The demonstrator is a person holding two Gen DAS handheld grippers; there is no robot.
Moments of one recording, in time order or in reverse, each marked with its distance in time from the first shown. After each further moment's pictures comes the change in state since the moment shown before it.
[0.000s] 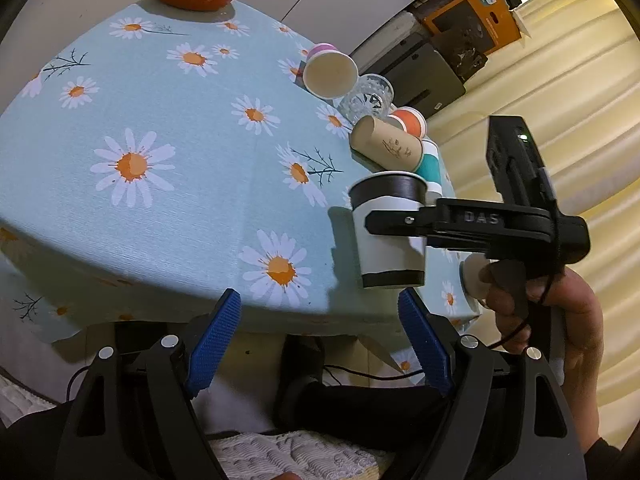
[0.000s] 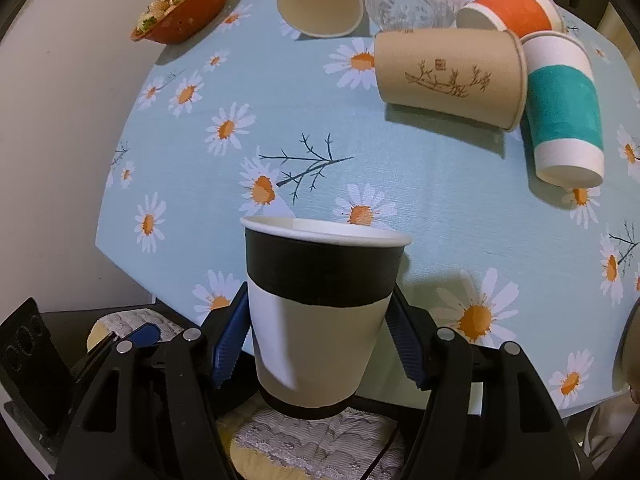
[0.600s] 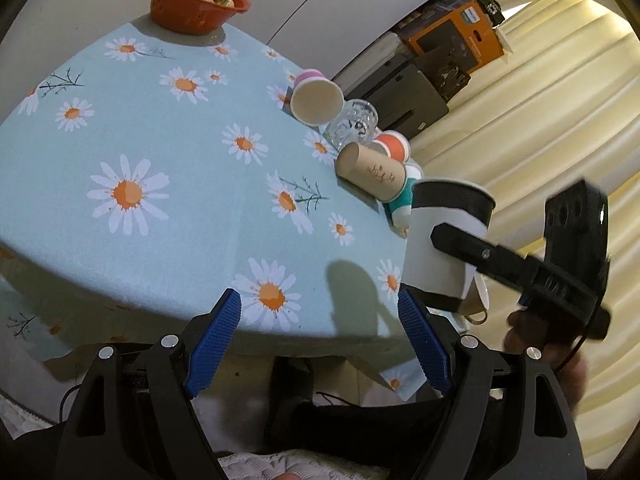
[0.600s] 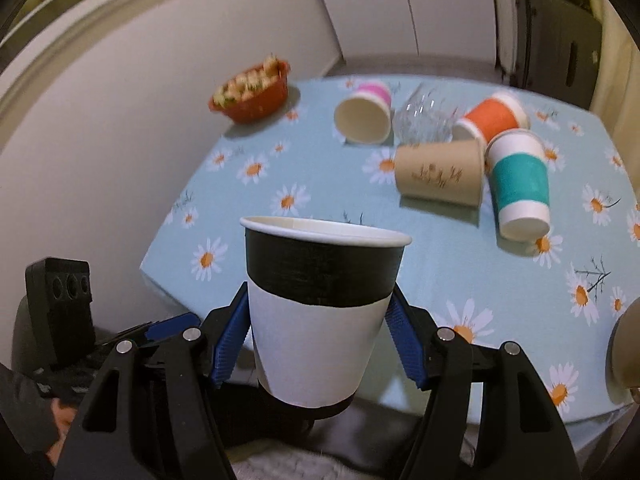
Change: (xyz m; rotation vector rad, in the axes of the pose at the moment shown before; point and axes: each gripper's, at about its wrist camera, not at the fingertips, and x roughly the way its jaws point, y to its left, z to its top) left arm -0.010 0.003 0.006 0.015 -0.089 -0.057; right arm -0.069 0.015 -0.060 -0.130 -0.432 0.063
